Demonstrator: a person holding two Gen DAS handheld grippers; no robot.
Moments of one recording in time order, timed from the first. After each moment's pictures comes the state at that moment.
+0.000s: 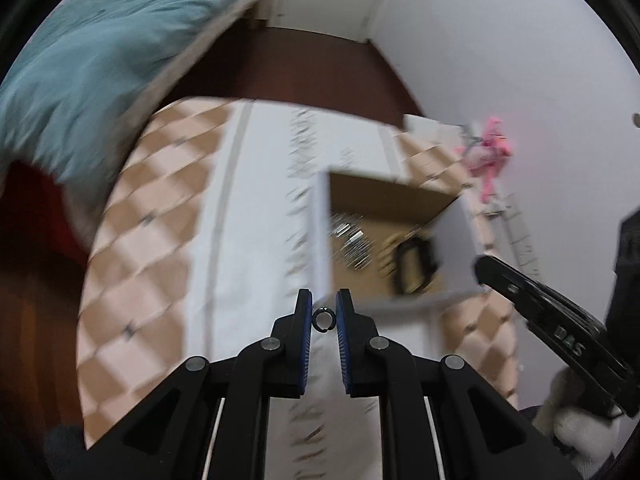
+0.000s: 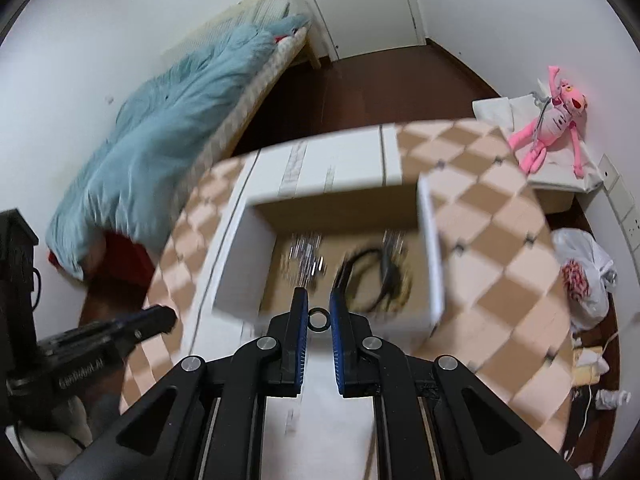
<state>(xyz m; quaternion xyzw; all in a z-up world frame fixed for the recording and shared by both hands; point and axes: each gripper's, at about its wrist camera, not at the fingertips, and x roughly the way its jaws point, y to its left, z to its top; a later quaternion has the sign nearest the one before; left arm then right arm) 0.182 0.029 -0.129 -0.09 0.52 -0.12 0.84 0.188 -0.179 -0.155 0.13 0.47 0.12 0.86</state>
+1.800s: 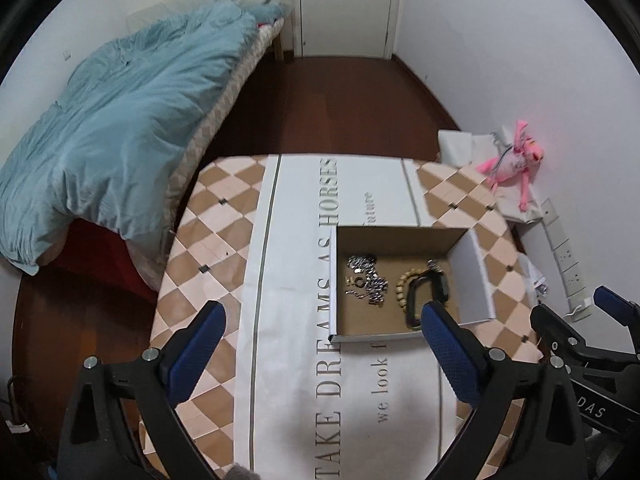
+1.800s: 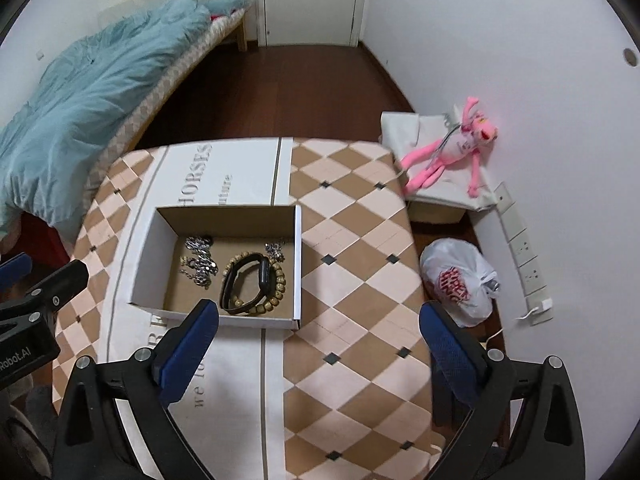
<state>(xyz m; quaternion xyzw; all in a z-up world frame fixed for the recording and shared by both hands) 0.167 0.005 -0.062 0.00 0.49 -0.02 0.87 0.147 -0.189 -0.083 -0.01 0.50 -0.04 0.87</state>
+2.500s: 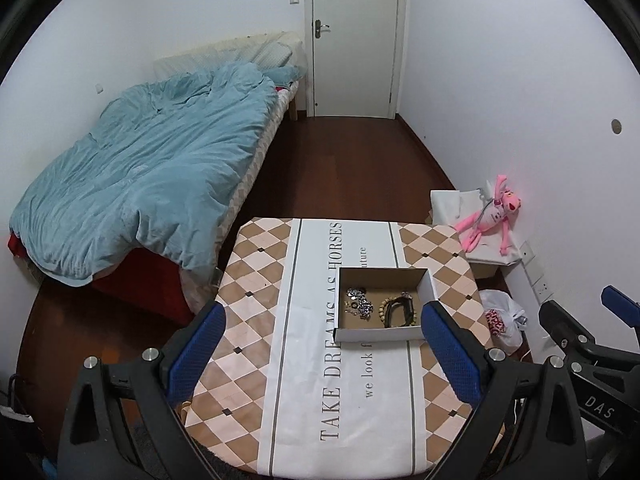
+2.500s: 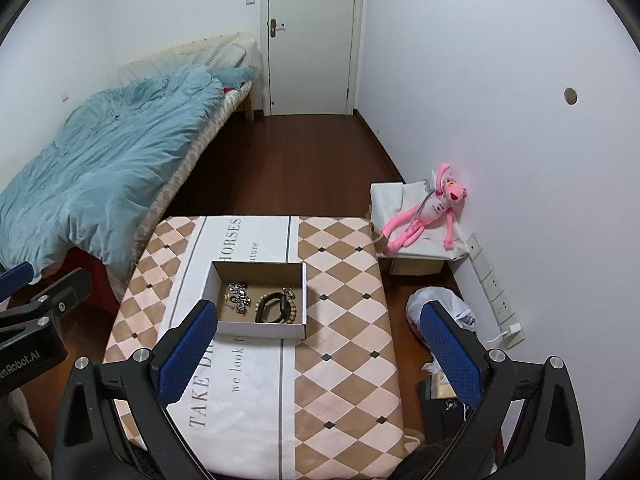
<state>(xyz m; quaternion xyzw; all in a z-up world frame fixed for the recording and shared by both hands) 0.066 0.012 0.058 -0.01 0.39 0.00 0.92 0.041 -0.185 0.055 0.00 0.40 -0.04 0.92</state>
